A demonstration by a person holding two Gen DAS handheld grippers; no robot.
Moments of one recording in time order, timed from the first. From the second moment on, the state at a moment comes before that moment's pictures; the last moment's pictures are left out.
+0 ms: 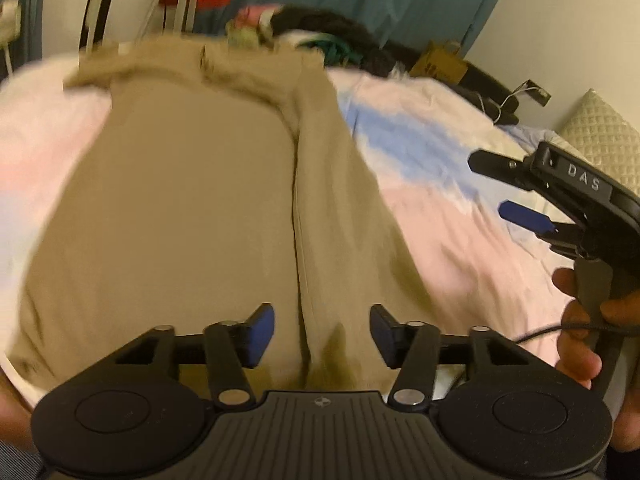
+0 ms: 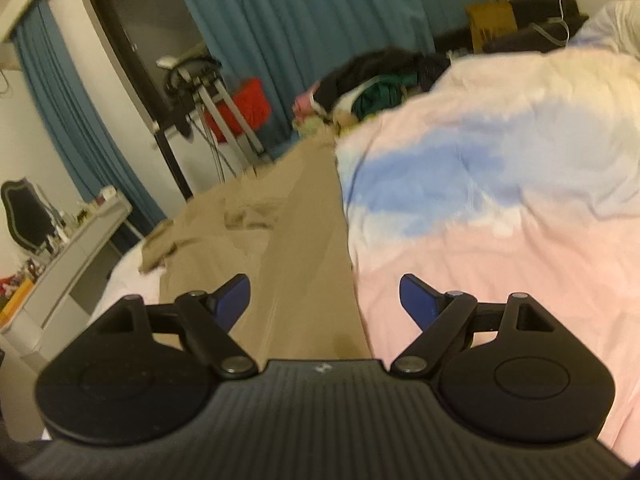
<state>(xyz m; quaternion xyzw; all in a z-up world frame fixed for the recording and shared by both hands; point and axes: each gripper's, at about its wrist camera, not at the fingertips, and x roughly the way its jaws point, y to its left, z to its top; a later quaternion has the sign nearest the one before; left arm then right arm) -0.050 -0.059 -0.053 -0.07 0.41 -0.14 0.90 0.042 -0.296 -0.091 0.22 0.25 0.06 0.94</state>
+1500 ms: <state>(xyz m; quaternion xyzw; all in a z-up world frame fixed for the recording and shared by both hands) -0.003 0.019 0.024 -0.08 0.22 -0.06 0.97 0.110 -0.192 -0.054 0.08 0.22 0.10 0.97</state>
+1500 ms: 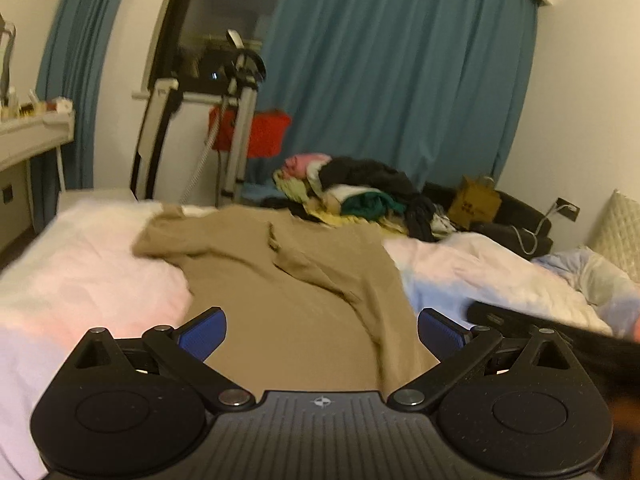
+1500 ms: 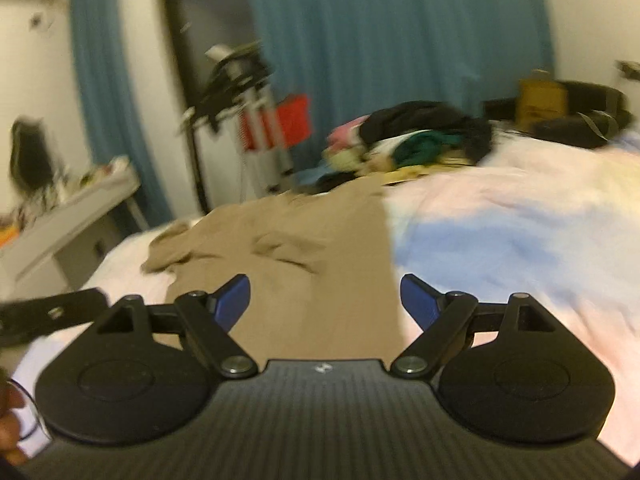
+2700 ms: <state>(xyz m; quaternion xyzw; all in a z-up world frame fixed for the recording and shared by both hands) 0.058 0.155 -0.014 -0.22 0.23 0.06 0.95 0.375 0.022 -0.057 0.02 0.16 0.20 0.97</state>
